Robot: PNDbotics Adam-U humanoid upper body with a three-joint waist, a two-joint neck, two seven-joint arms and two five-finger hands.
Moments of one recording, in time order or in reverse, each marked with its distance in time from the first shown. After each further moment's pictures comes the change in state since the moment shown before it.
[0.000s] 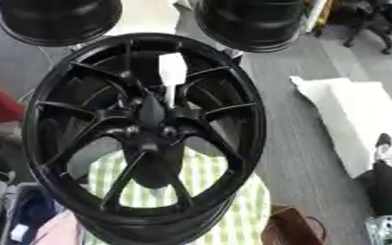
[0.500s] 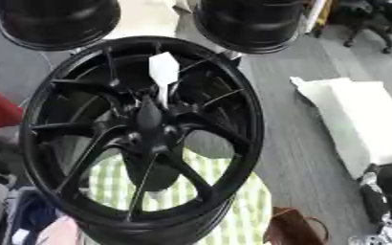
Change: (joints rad) left arm -0.001 0.000 0.002 0.012 0.001 -0.007 0.006; right arm -0.031 0.032 -0.015 0.142 -0.056 -0.084 -0.003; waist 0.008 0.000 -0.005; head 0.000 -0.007
